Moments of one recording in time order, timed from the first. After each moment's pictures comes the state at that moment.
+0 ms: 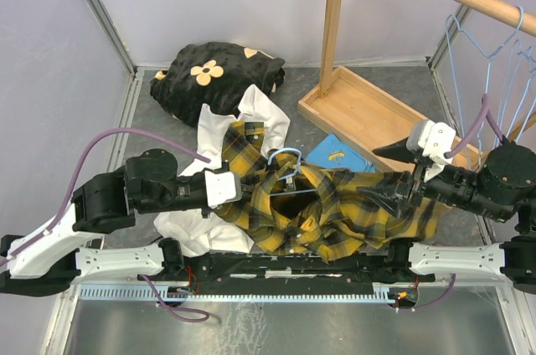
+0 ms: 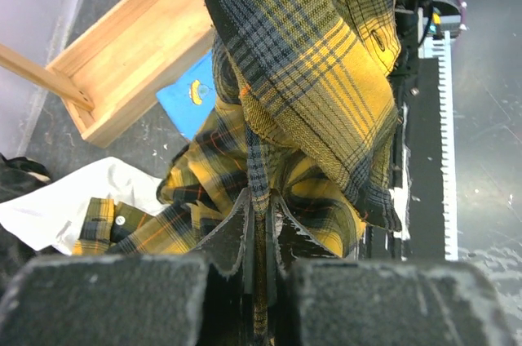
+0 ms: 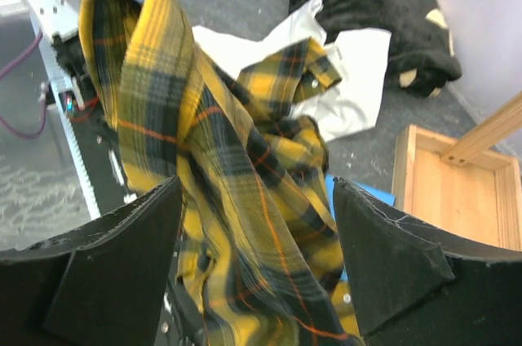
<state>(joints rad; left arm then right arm) -1.22 0.84 1.35 -0.84 0.08 0.33 1.28 0.85 1.71 -1.06 0.22 -0.07</state>
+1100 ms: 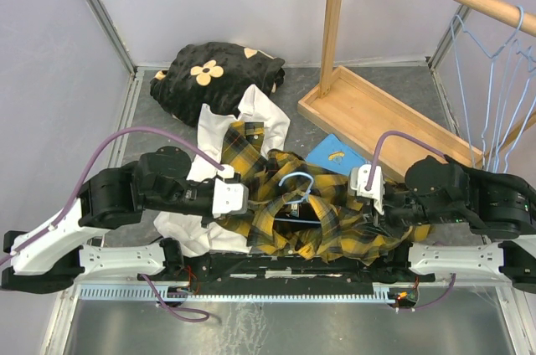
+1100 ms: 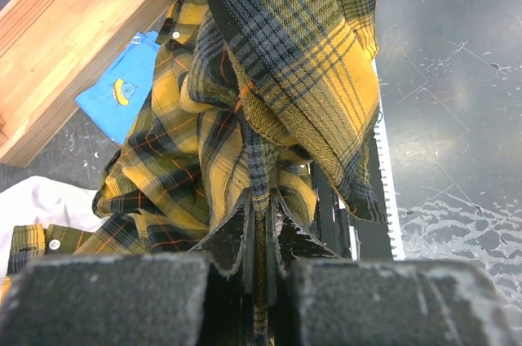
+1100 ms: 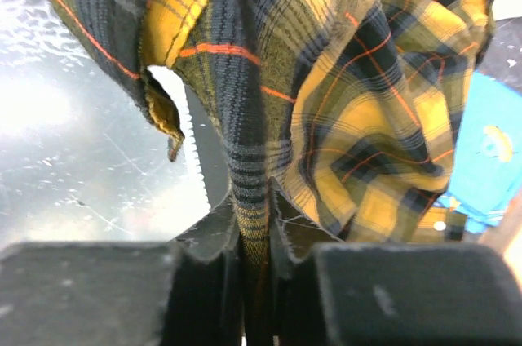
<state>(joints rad) -1.22 0.89 1.40 -0.97 0.29 0.34 1.28 0.86 1.51 -1.32 -0.10 -0.02</state>
